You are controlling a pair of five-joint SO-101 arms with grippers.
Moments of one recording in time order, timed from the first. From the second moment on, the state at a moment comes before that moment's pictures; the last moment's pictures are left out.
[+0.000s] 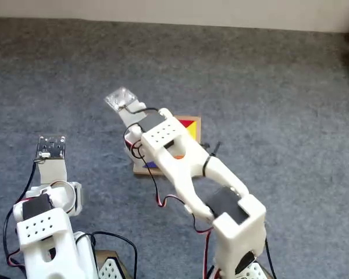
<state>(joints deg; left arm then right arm) -31.3 -60.9 79.0 58.0 -14.7 -42.8 15.8 1.3 65.4 7.4</state>
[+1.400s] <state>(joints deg) -30.1 -60.9 79.0 58.0 -14.7 -38.0 -1.8 19.3 57.8 11.8</state>
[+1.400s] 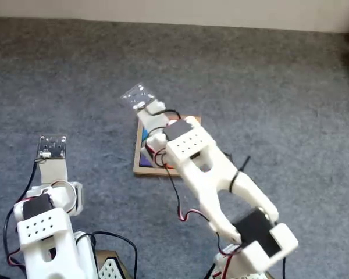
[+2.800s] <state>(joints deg) -7.3 -74.6 85.1 58.0 5.5 -13.4 -104.2 91.6 60.3 1.5</state>
